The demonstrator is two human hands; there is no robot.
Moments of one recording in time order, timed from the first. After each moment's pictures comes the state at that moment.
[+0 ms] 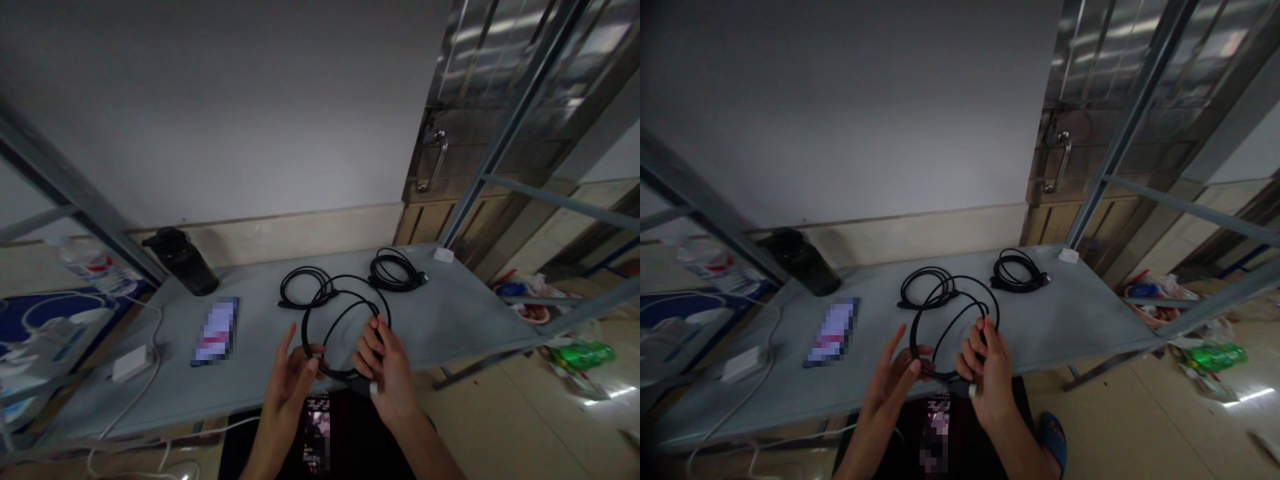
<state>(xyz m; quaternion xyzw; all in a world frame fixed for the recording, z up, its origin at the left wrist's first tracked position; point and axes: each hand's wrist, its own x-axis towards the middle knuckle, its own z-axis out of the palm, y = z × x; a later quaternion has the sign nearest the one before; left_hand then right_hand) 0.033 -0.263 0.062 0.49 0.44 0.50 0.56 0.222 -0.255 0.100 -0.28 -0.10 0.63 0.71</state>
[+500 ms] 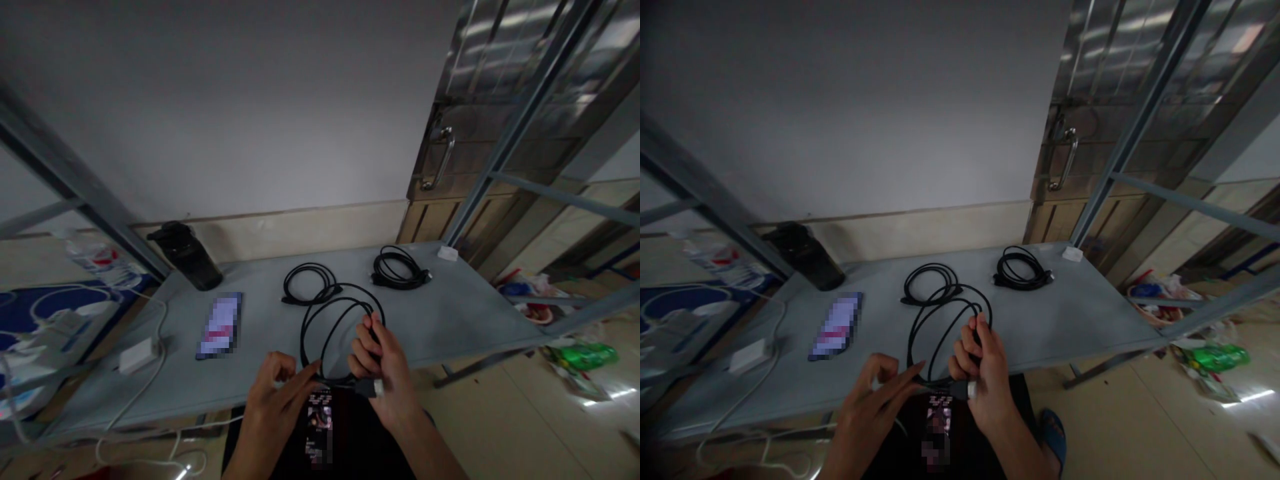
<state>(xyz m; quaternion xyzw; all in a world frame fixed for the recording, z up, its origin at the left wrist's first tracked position) -0.006 -0.264 0.073 0.76 0.43 0.45 0.20 0.210 -0.255 0.106 -0.25 -0.10 0.69 0.67</state>
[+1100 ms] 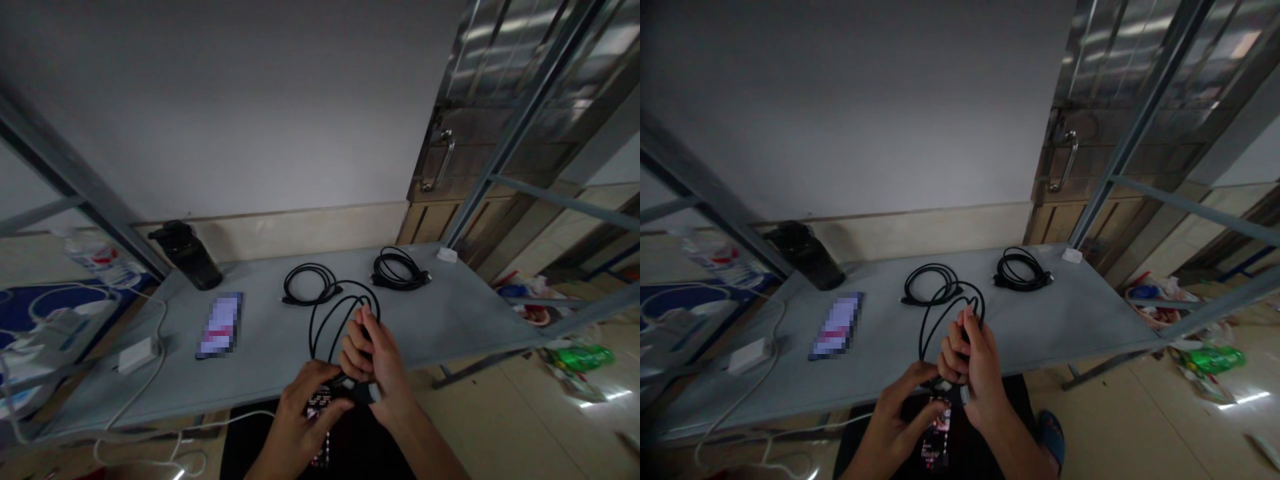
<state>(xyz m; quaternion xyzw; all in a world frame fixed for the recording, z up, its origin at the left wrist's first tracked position) 0.030 -0.276 0.083 0.68 0.38 0.44 0.46 0.196 -0.253 0.130 -0.25 -0.16 0.68 0.67</state>
